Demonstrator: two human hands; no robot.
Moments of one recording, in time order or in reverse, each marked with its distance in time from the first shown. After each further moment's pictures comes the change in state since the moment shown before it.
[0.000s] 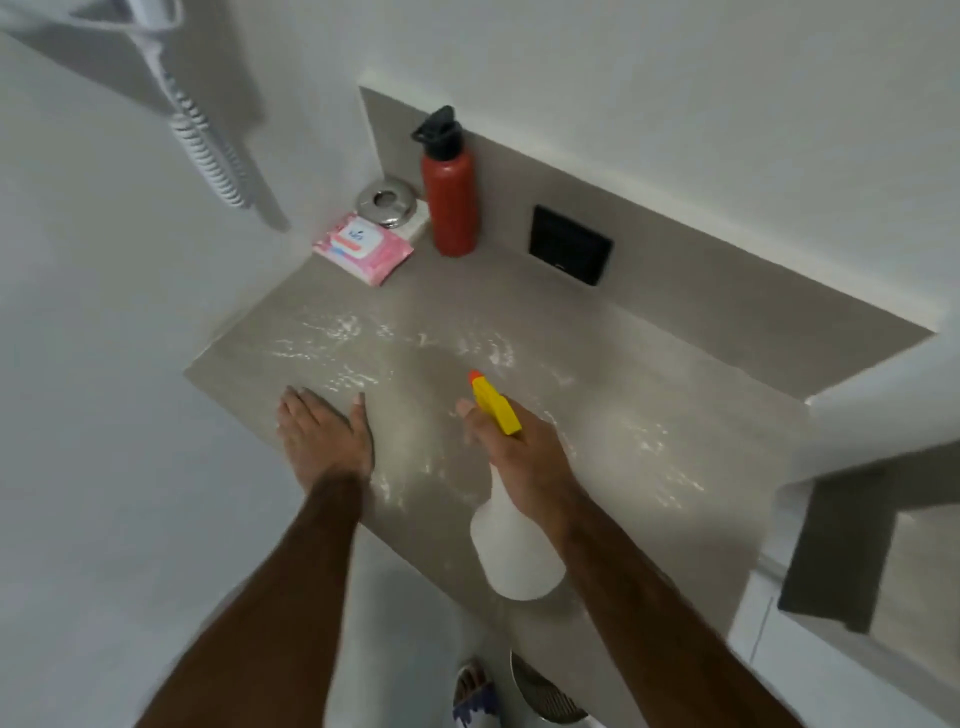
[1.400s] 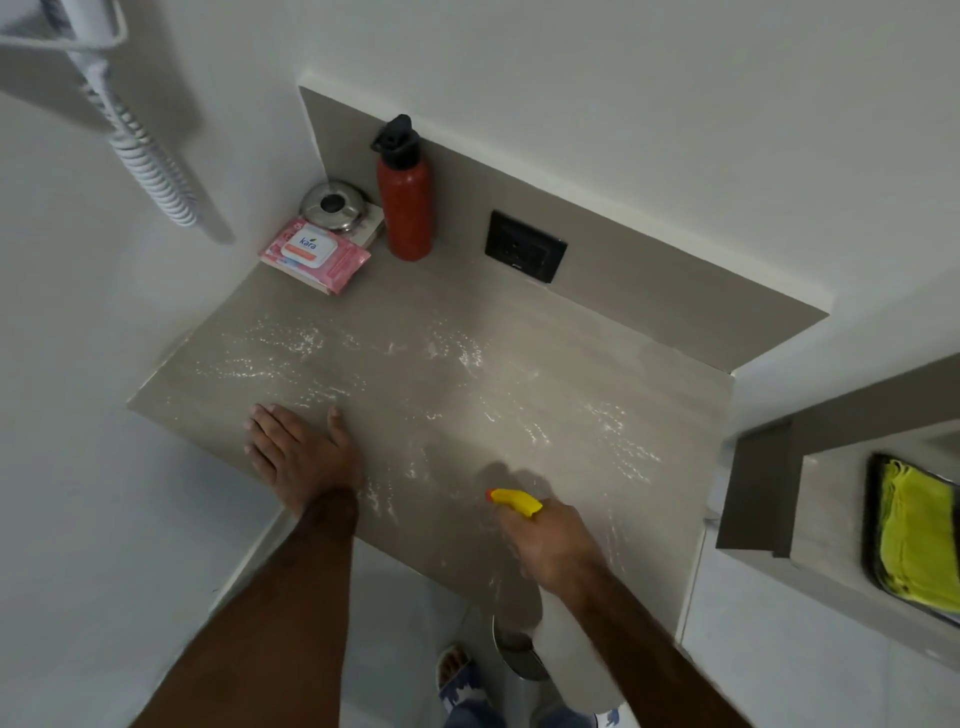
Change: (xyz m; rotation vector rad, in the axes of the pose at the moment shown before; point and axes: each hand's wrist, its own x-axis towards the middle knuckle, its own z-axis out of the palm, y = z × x) left_hand 0.009 -0.003 0.011 -0.053 0.053 -0.005; right_hand -0.069 0.029 -0.005 -0.446 0.089 0.525
